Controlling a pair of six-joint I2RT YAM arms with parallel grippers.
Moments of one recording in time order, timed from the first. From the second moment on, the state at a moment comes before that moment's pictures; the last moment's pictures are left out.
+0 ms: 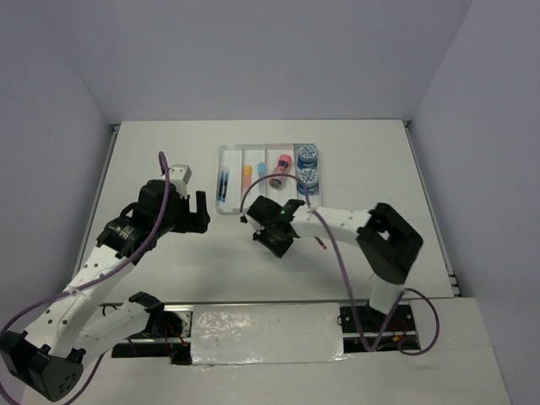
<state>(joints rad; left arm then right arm) -0.43 0.88 0.90 -0.70 -0.09 -0.30 0.93 1.72 1.12 -0.64 0.02 0.02</state>
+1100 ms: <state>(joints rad) -0.38 0.74 0.90 -0.79 -0.47 -0.43 0.99 1.32 1.04 -0.65 0.48 1.47</state>
